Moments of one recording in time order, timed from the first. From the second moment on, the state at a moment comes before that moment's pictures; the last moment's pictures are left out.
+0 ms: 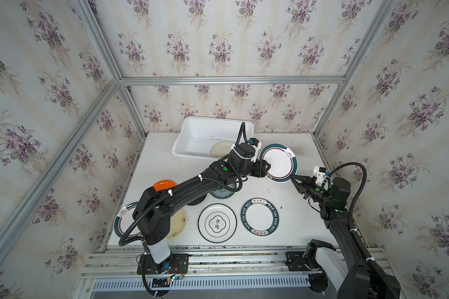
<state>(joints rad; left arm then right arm) -0.86 1.74 1.50 -0.26 0.11 -0.53 -0.28 0.88 0.39 0.17 -0.92 1.12</state>
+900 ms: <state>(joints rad) -0.85 1.78 1.55 -0.30 0.14 -0.54 -0.28 0.87 0.40 0.17 -0.93 1.12</state>
